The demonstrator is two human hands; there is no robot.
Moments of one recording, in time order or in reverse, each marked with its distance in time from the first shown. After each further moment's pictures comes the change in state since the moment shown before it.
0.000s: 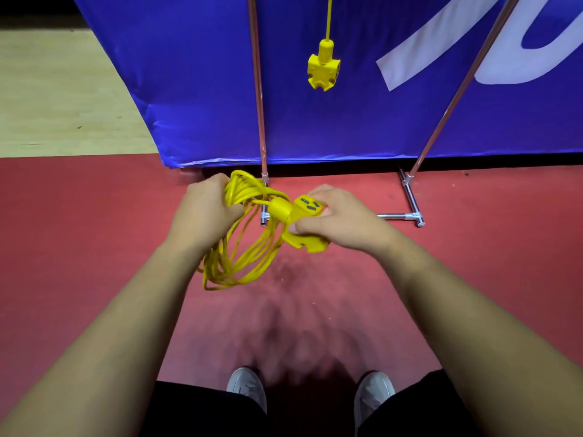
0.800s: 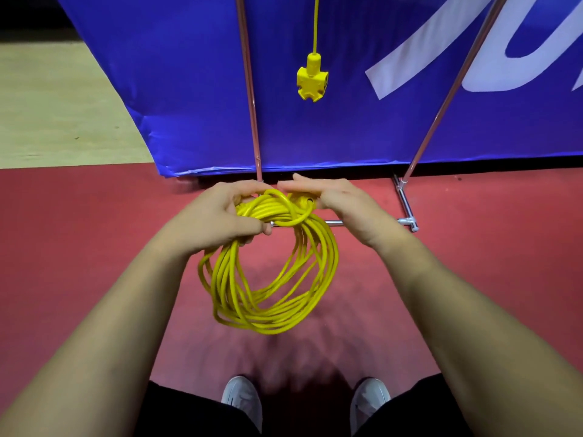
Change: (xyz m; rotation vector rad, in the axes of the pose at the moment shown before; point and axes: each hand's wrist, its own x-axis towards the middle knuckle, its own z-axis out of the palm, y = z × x) left_hand -0.004 0.044 -0.025 -0.615 -0.537 0.140; right_hand 0.002 0.009 -0.032 0.327 -0.088 -0.143
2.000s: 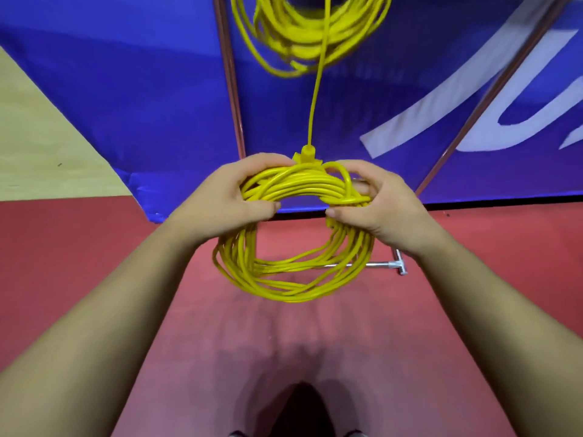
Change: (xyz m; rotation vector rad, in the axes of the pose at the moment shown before) left_hand 0.168 0.110 -0.119 0.058 0.054 0.202; right_hand 0.112 -0.100 -0.158 0.071 0.233 0.050
